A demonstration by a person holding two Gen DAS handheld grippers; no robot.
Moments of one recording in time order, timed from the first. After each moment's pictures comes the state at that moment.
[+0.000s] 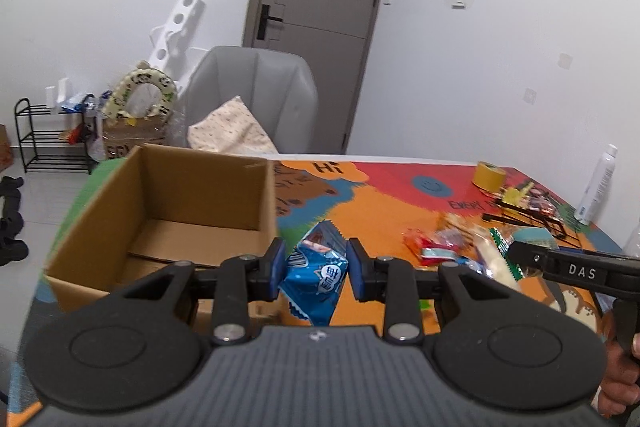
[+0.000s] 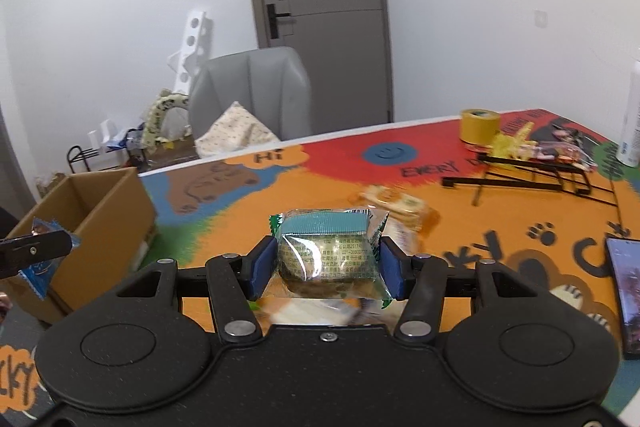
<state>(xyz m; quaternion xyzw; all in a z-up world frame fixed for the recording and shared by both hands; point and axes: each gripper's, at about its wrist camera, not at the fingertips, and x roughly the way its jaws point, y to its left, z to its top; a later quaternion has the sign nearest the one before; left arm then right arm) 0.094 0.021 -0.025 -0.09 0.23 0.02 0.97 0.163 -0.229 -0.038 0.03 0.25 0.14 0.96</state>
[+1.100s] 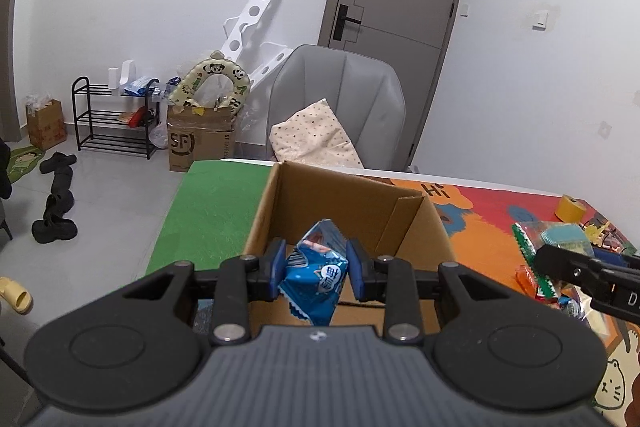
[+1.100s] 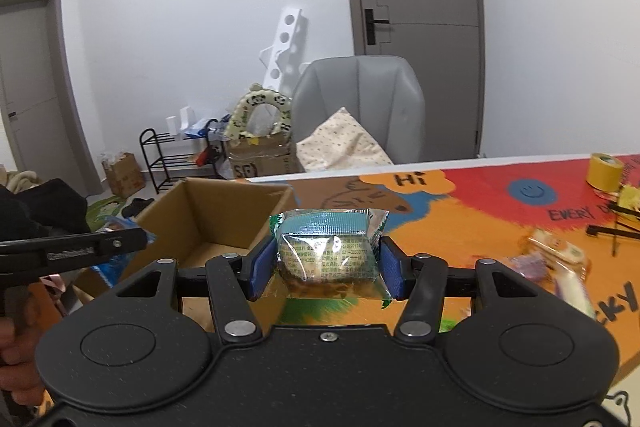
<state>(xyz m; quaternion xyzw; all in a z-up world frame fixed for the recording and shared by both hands) 0.113 0.132 -0.025 -0.12 0.24 0.10 0.96 0.158 -0.093 -0.007 0.00 0.23 0.25 0.94</state>
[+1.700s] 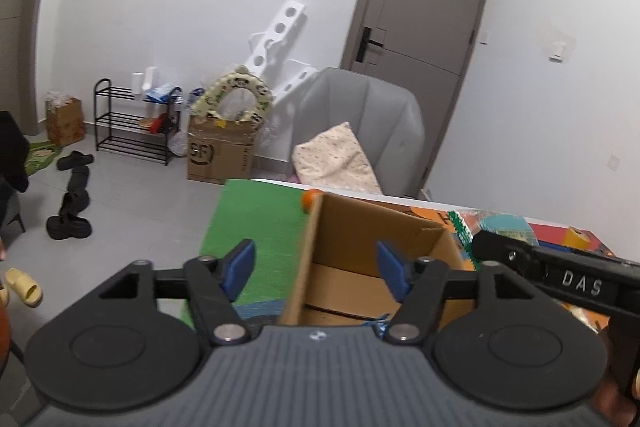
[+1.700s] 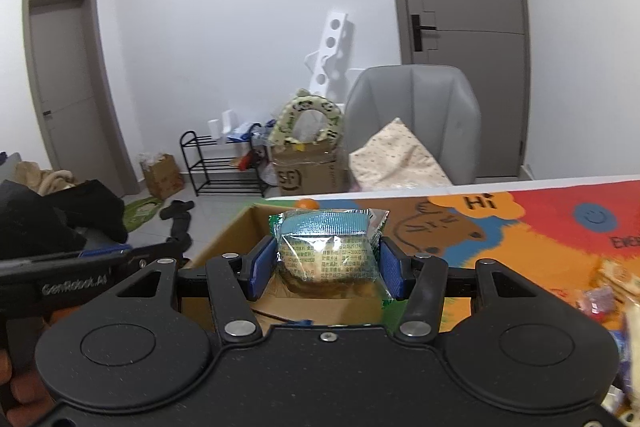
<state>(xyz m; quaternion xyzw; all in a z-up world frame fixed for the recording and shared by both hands) 0.077 0.163 -0.002 -0.14 0.21 0.14 0.96 0.161 -0.035 0.013 0.00 0.23 0.31 0.92</state>
